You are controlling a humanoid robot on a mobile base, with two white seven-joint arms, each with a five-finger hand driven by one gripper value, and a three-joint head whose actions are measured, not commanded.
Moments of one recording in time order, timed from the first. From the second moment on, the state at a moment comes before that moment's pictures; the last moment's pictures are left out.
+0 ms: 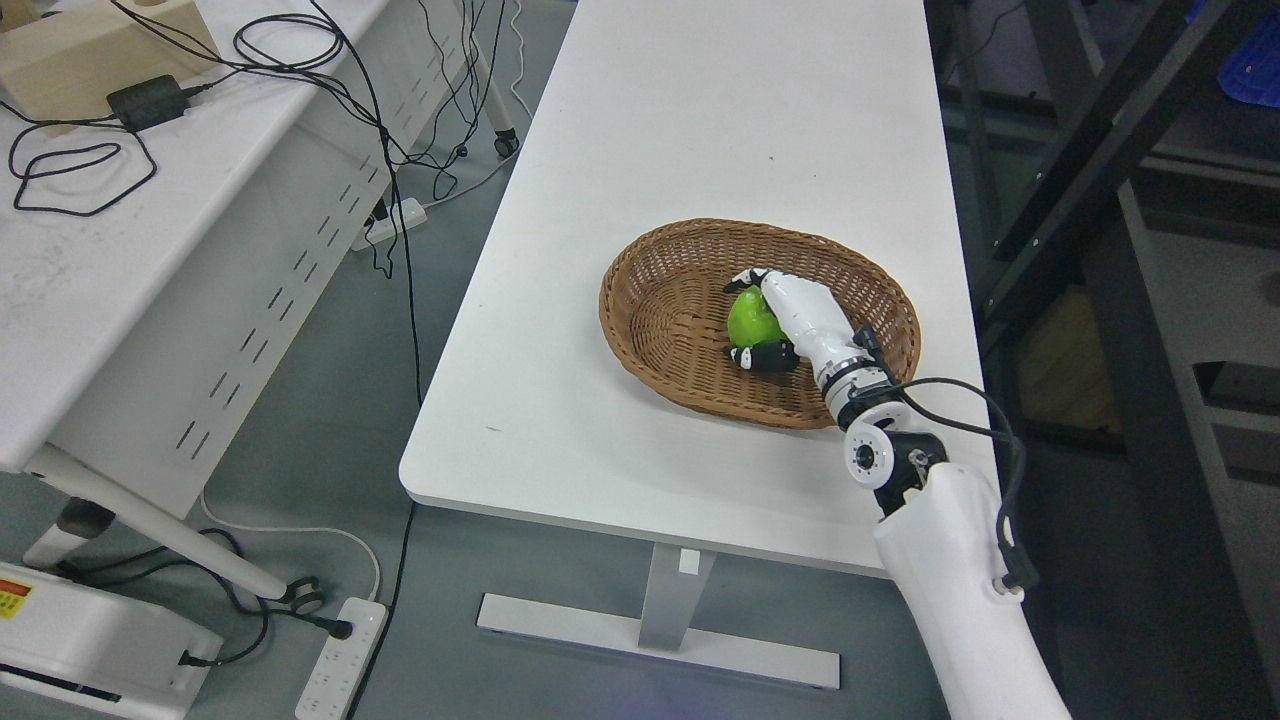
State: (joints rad) left arm 0.00 0.00 0.10 -0.04 -0.07 -0.01 -0.18; right arm -0.45 -0.07 0.30 -1.15 0.92 -0.08 0.14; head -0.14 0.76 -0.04
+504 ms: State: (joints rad) left arm 0.00 0.00 0.10 -0.04 -0.07 -0.01 -0.18; right arm -0.43 -0.08 0.21 -1.19 0.78 -0.08 0.20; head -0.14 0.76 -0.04
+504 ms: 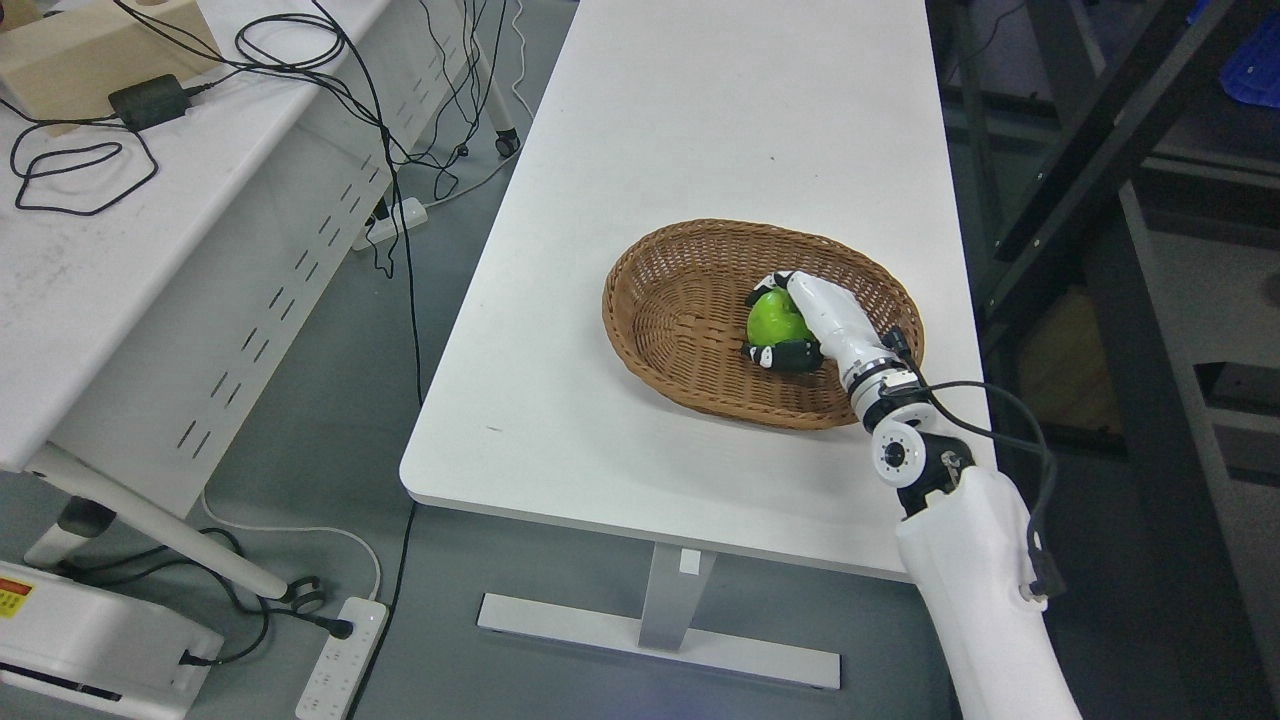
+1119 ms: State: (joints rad) left arm 0.00 0.00 0.10 -0.04 -0.07 -0.01 -0.18; right arm -0.32 -0.10 -0.03 -1.33 0.26 -0.04 0.16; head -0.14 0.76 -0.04
